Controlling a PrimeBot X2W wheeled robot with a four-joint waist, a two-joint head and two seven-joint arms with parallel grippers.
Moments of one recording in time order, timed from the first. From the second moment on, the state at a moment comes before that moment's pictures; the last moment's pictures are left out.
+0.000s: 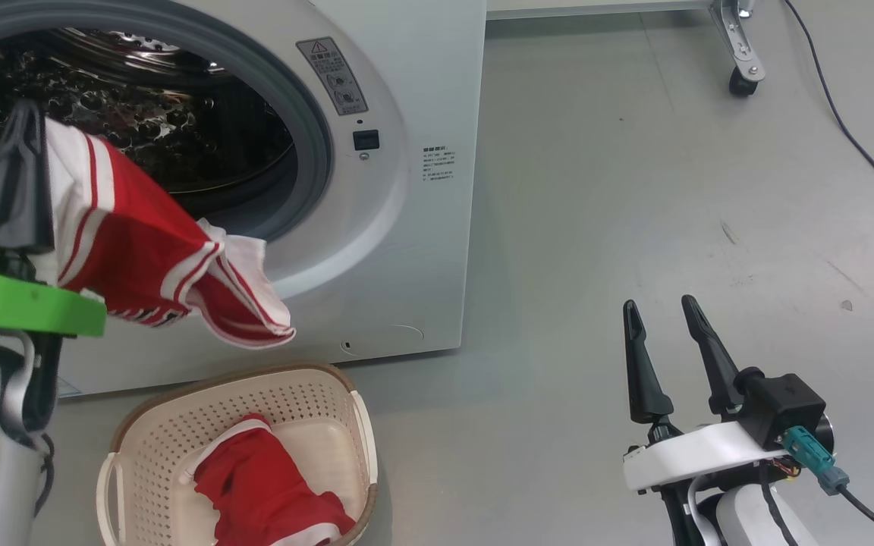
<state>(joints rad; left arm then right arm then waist) -0.49 0.33 -0.14 0.21 -0.47 -0.10 -0.26 -0.03 -0.06 0.31 0.05 0.38 -0.01 -0.25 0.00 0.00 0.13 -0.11</state>
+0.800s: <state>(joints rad) -0.16 0.33 -0.28 0.36 -0.47 -0.11 -0.22 -0.01 -0.06 0.33 0.06 0.36 0.01 -0.25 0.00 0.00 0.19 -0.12</state>
